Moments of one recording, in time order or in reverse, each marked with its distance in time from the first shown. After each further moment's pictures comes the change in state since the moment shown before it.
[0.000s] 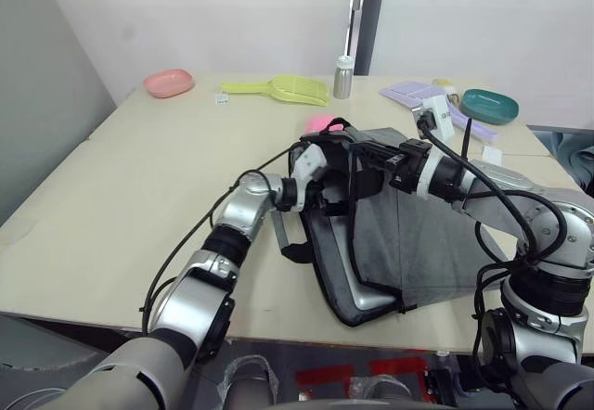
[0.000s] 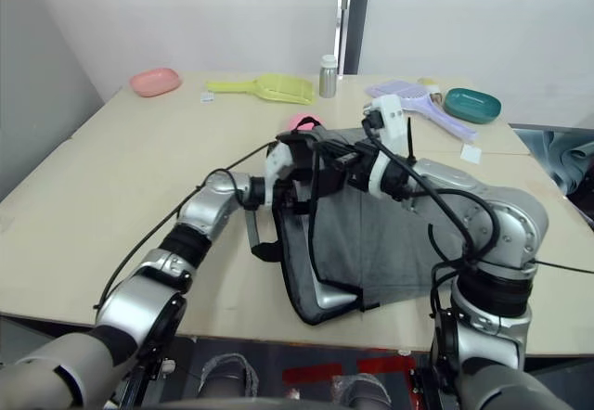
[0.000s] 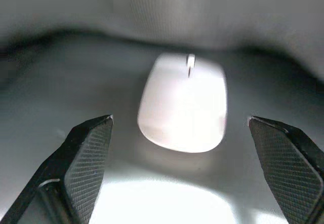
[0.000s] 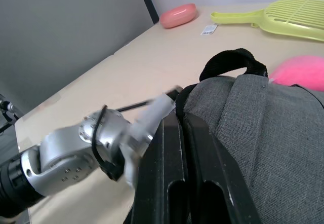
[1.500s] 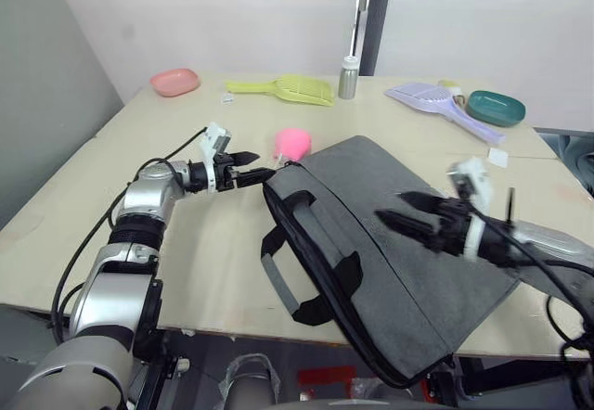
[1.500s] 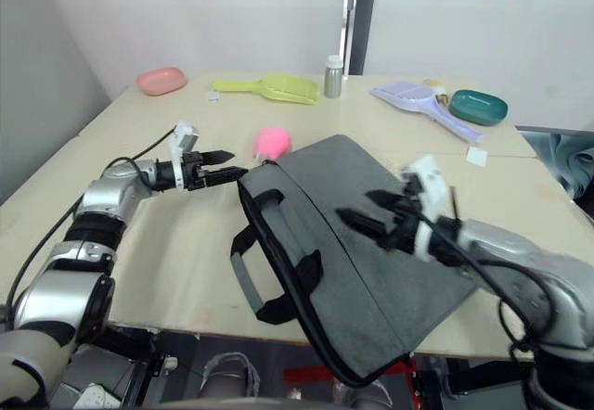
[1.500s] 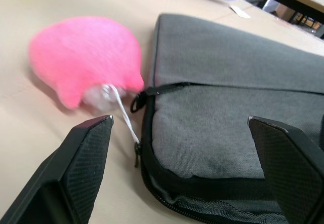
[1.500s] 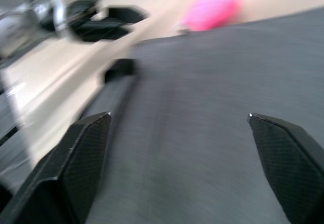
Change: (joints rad) left arm -0.049 0.299 0.154 0.232 -0.096 0.131 -0.054; right arm 0.530 -0.277 -0.123 -0.117 0.045 -0.237 0.202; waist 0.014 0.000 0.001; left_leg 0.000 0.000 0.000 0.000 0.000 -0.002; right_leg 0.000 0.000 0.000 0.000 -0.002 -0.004
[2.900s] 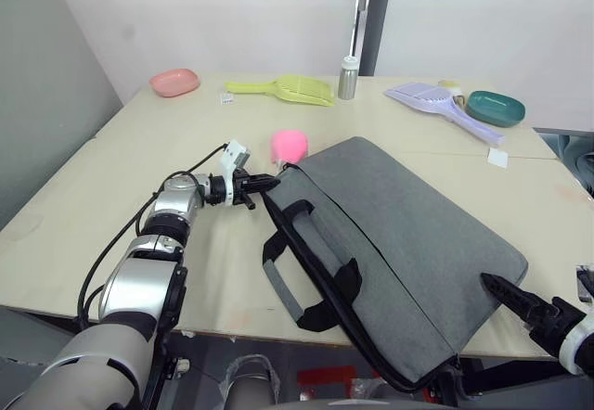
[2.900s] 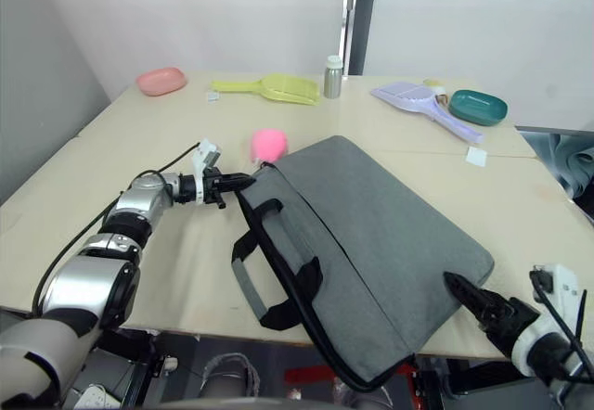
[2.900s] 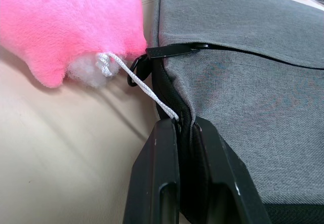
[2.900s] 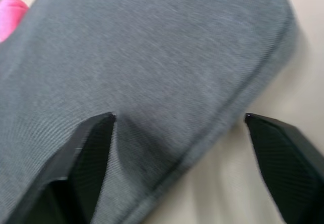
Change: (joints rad) left arm -0.055 -0.076 0.002 0.253 0.120 -0.174 -0.001; right arm 0.624 0.142 -0.279 0.110 0.216 -0.181 -0.177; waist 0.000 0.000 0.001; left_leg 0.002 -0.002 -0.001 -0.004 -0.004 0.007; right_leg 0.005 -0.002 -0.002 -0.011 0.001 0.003
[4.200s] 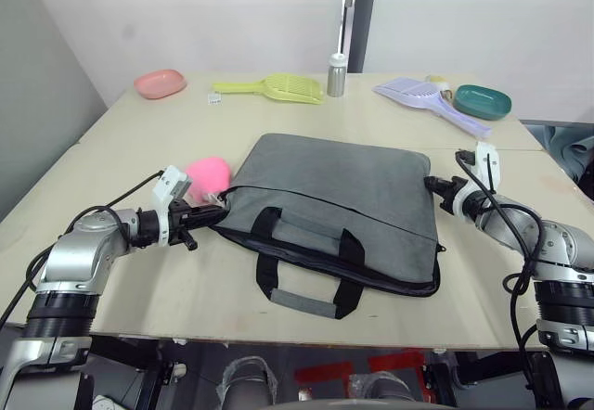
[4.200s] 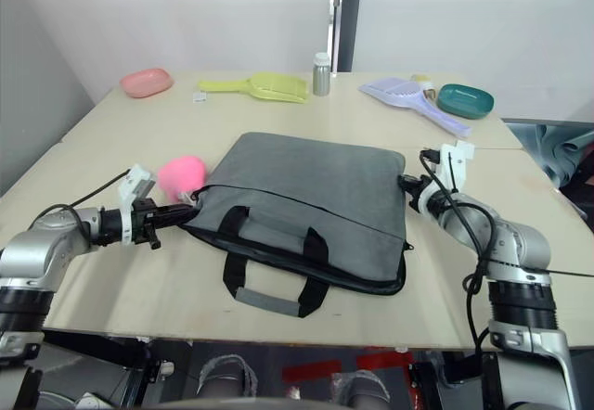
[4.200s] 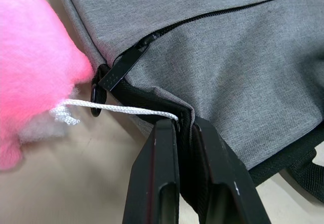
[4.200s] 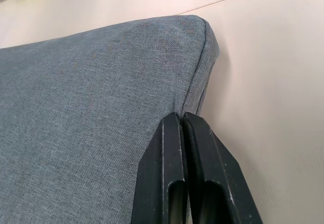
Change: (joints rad) left arm 0.595 0.291 0.164 -0.966 -0.251 0.572 0.116; right arm -0.928 -0.035 0.467 0.515 -0.471 -0.027 -0.146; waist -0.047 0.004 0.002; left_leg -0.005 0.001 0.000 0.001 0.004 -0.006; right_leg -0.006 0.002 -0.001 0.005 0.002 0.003
